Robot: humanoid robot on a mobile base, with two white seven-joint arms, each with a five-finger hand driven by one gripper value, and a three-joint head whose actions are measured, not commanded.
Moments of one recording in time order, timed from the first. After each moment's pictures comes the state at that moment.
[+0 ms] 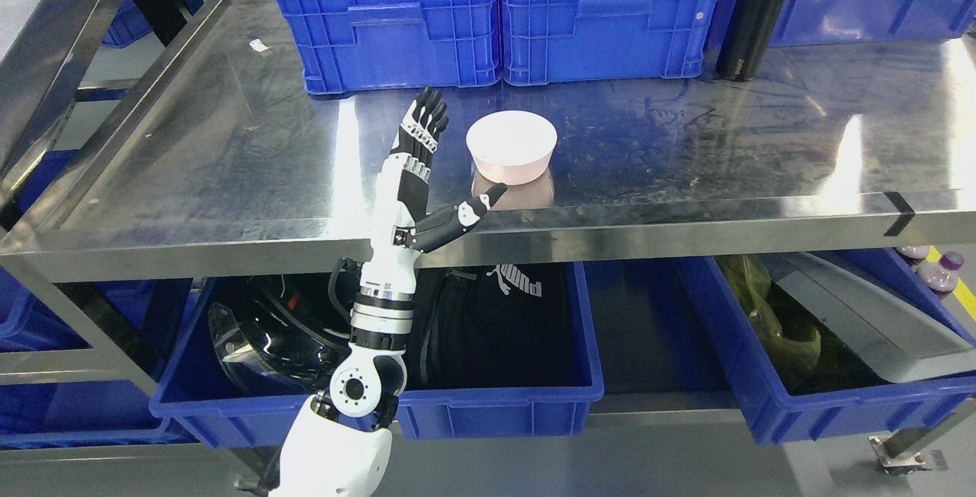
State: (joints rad) left arm -0.09 0.00 -0.27 -1.60 0.11 -0.47 0.08; right arm 0.06 0.00 0.00 0.00 0.04 -0.12 -0.26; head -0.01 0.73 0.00
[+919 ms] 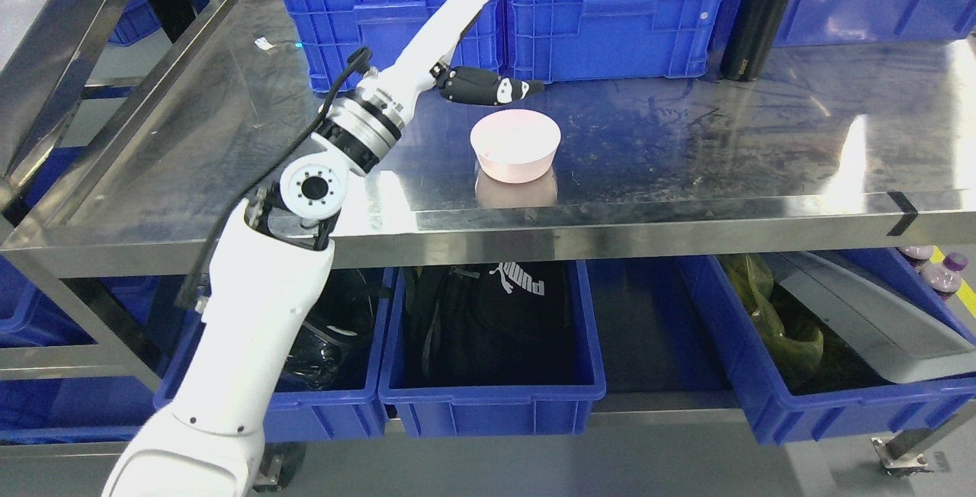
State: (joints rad) left arm -0.69 0.21 -0.34 -1.61 -0.29 0.03 -0.45; right arm 0.06 0.00 0.00 0.00 0.04 -0.12 -0.26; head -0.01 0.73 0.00
